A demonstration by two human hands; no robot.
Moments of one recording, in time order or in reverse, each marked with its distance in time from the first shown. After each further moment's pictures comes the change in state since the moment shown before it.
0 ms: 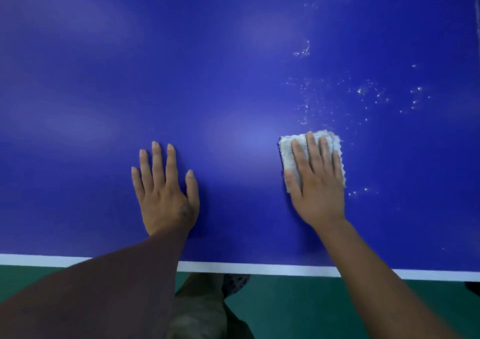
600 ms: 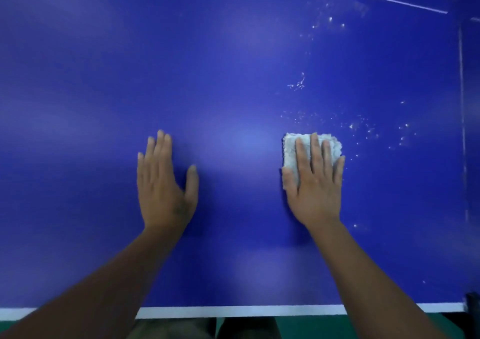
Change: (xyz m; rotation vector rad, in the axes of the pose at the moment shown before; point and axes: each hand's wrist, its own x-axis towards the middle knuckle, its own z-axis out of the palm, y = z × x) left_hand 0.090 0.038 0.002 -0.323 0.049 0.104; right_hand 0.076 0.006 -0.007 -0.097 0.012 0.144
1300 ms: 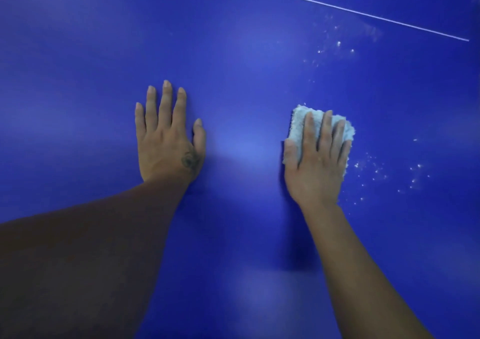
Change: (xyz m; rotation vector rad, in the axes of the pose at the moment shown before) left_hand 0.141 0.040 0.057 0.316 0.001 0.032; right_hand 0.129 -0.012 -0.010 0.058 -0.039 0.119
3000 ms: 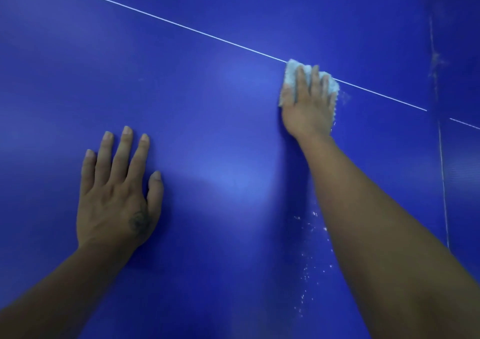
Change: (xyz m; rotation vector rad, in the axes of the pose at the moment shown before) left_hand 0.000 -0.002 0.005 -0.031 -0.040 0.030; right_hand 0.249 -0.006 -0.027 0.053 -0.052 -0.047
